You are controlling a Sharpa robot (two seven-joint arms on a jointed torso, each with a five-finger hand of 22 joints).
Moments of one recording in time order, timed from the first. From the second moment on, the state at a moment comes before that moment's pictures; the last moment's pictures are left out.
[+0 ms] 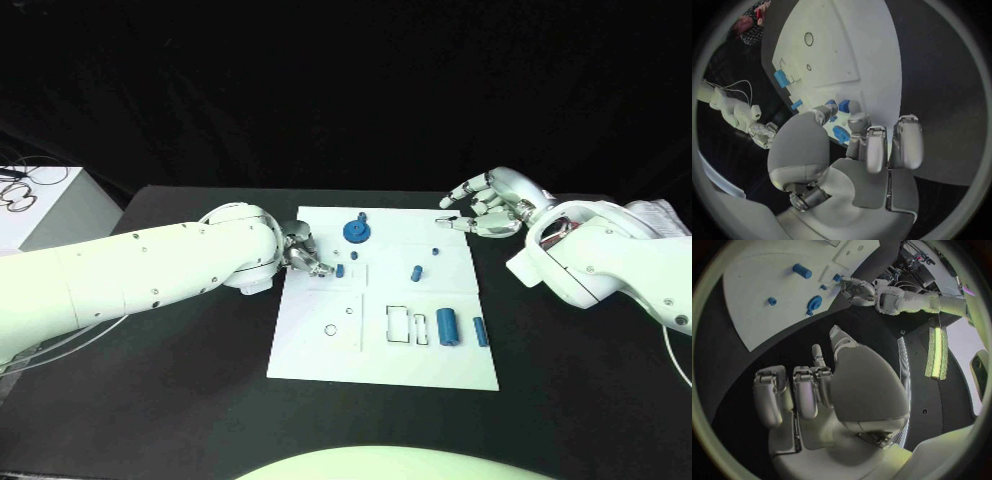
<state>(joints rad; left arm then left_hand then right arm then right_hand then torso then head) 1.27 -0.71 -0.13 1.39 -1.13 0.03 -0.51 1.01 -0.25 0.47 0.29 0.36 0.97 0.03 0.65 0.84 1.29 -0.03 1.16 0.91 1.47 -0.08 1.57 1.31 0.06 1.41 0.04 1.44 1.31 1.33 -0.90 -0.14 1.61 -0.96 -0.47 -0.10 1.41 -0.18 0.17 0.27 0.11 0.93 0.16 0.20 0.32 1.47 0.07 1.52 1.31 1.47 0.00 1.56 1.31 0.01 1.47 0.10 1.57 1.31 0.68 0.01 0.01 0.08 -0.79</state>
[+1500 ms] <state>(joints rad) 1.27 -0.77 -0.08 1.43 -1.02 -0.07 -0.47 1.09 -0.21 0.42 0.29 0.36 0.93 0.05 0.63 0.83 1.22 -0.02 1.11 0.84 1.46 -0.07 1.56 1.31 0.06 1.36 0.04 1.39 1.27 1.33 -0.90 -0.14 1.60 -0.96 -0.47 -0.10 1.41 -0.18 0.17 0.27 0.11 0.93 0.16 0.21 0.32 1.47 0.07 1.52 1.31 1.47 0.00 1.56 1.31 0.01 1.47 0.10 1.57 1.31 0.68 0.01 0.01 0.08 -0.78</state>
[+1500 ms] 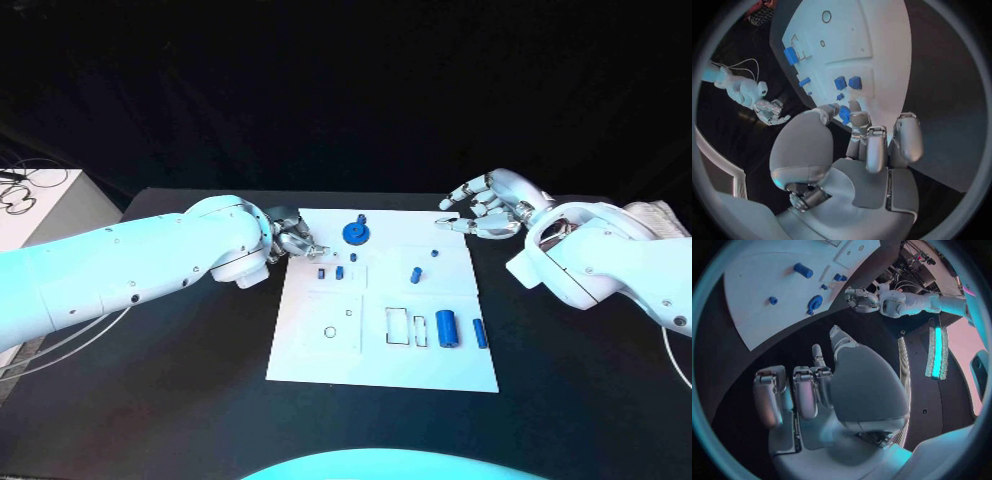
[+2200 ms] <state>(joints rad) 1.24 -0.79 -0.08 1.45 -1.00 -0.04 -0.46 1.07 -0.22 0.37 0.29 0.35 0.93 0.06 0.59 0.78 1.20 -0.01 1.08 0.81 1.47 -0.06 1.55 1.31 0.06 1.34 0.05 1.38 1.26 1.33 -0.91 -0.14 1.61 -0.96 -0.47 -0.10 1.41 -0.18 0.17 0.27 0.11 0.93 0.16 0.21 0.32 1.47 0.07 1.52 1.31 1.47 0.00 1.56 1.31 0.01 1.47 0.10 1.57 1.31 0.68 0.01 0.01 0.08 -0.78</state>
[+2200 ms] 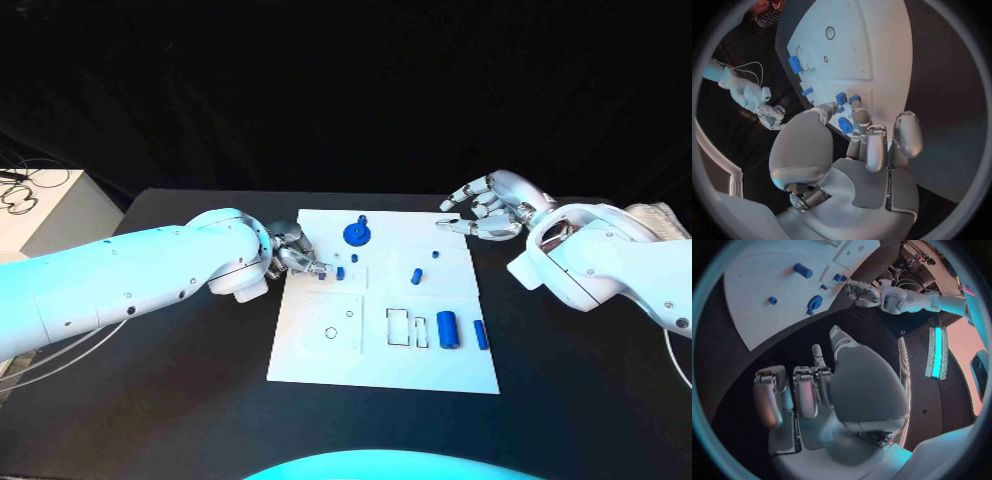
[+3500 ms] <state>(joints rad) 1.23 -0.74 -0.09 1.41 -1.06 -0.03 -0.49 1.16 -0.19 0.36 0.29 0.32 0.94 0.06 0.59 0.77 1.20 -0.01 1.09 0.82 1.47 -0.06 1.55 1.31 0.06 1.35 0.05 1.38 1.27 1.33 -0.91 -0.14 1.61 -0.96 -0.47 -0.10 1.41 -0.18 0.17 0.27 0.11 0.93 0.16 0.21 0.32 1.47 0.07 1.52 1.31 1.47 0.00 1.56 1.31 0.01 1.47 0.10 1.57 1.31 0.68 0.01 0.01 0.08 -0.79</state>
